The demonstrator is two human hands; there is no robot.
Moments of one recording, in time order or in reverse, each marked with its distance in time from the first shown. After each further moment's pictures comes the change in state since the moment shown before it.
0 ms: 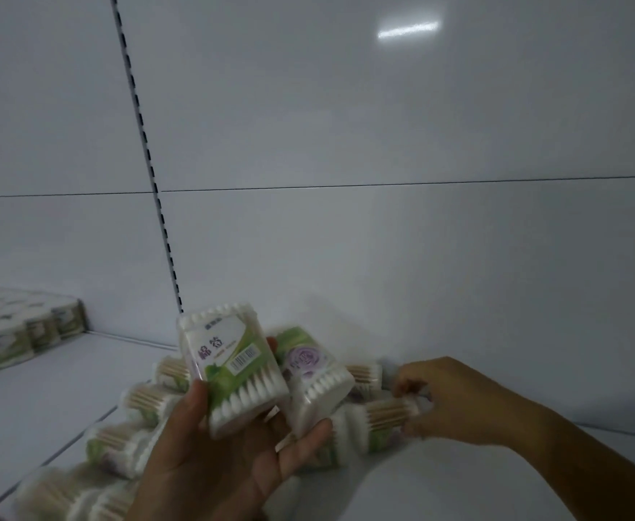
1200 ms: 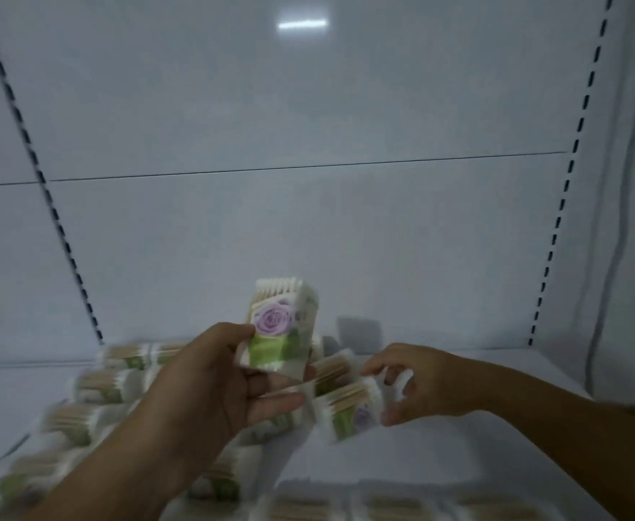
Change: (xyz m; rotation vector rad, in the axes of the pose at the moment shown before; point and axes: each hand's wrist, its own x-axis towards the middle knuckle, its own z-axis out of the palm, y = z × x) left_hand 0.031 0.014 0.048 0.508 0.410 -0.297; right_hand -0.062 0.005 0.010 0.165 -0.036 0.132
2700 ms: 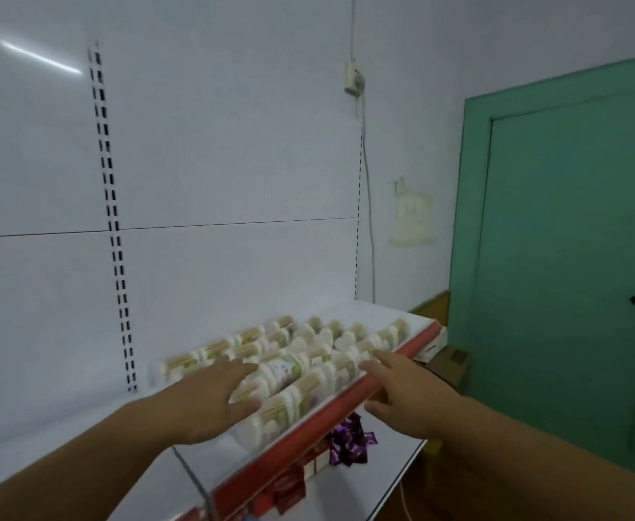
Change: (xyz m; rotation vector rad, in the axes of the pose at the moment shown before) left_hand -0.090 0.113 -0.273 1.740 -0.848 0.557; right_hand -0.067 -0.380 0.247 -0.619 0.567 0.852
